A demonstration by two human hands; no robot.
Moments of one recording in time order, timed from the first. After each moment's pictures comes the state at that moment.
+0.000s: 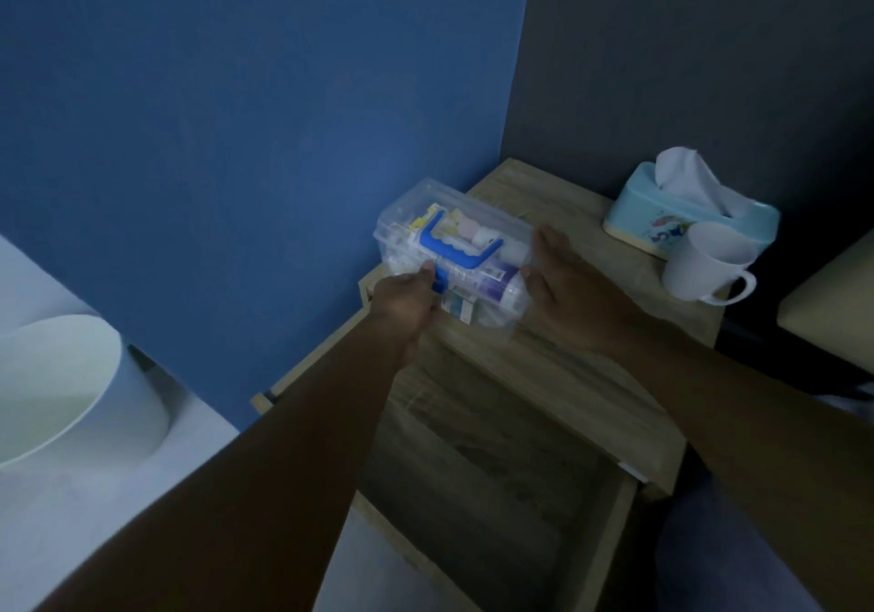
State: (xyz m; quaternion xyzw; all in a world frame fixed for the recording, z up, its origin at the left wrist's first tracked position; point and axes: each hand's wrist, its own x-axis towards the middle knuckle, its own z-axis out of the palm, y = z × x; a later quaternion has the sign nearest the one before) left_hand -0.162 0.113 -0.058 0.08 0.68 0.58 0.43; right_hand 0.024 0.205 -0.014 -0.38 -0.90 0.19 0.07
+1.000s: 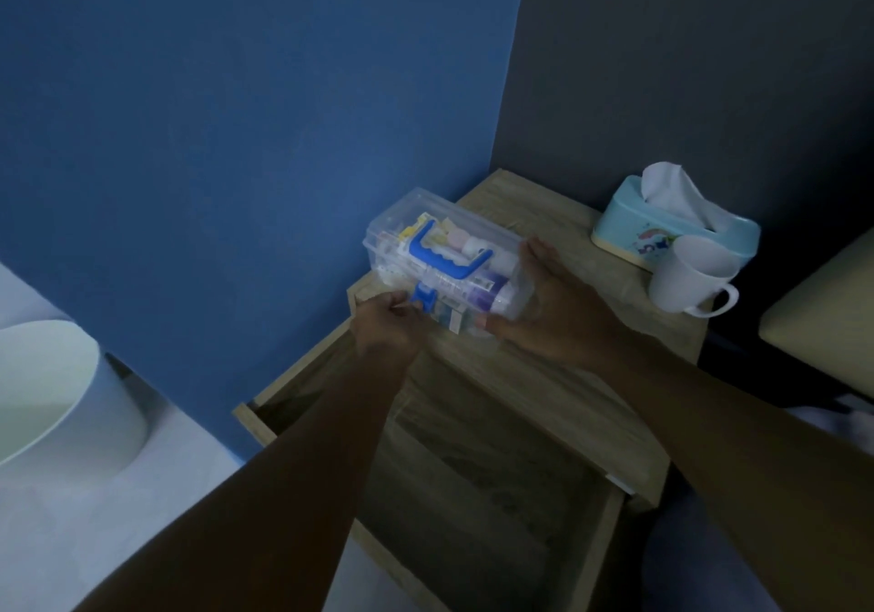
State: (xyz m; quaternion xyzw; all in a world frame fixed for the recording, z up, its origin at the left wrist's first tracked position) left_hand -0.151 0.099 -0.072 0.14 0.77 0.55 0.31; right_hand 0.022 0.210 -0.028 -0.41 -0.90 0.18 0.05
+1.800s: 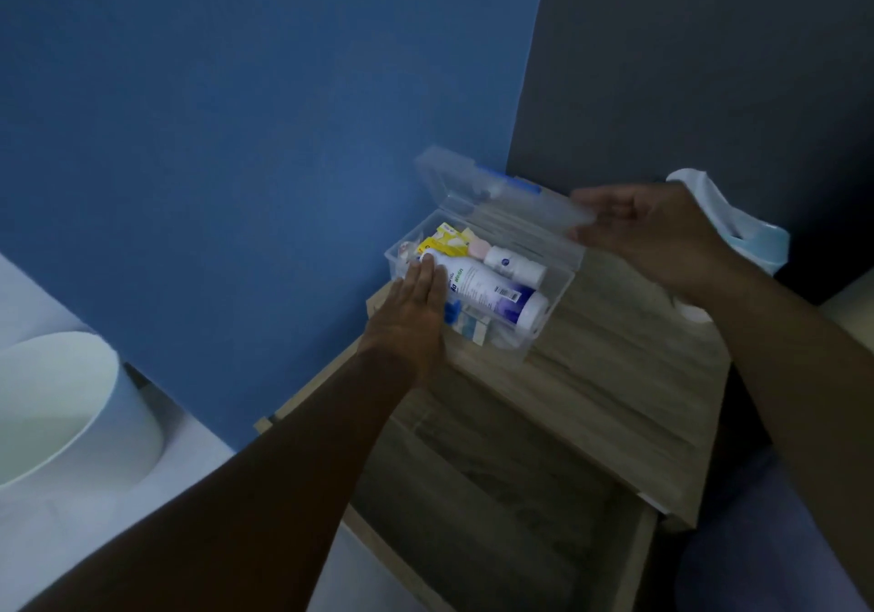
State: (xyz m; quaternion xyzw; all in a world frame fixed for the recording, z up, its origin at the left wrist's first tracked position) left_hand -0.175 0.086 -0.050 0.61 0.78 0.09 0.07; right_hand 0.030 0.251 0.053 -0.40 -0.78 0.37 0.31
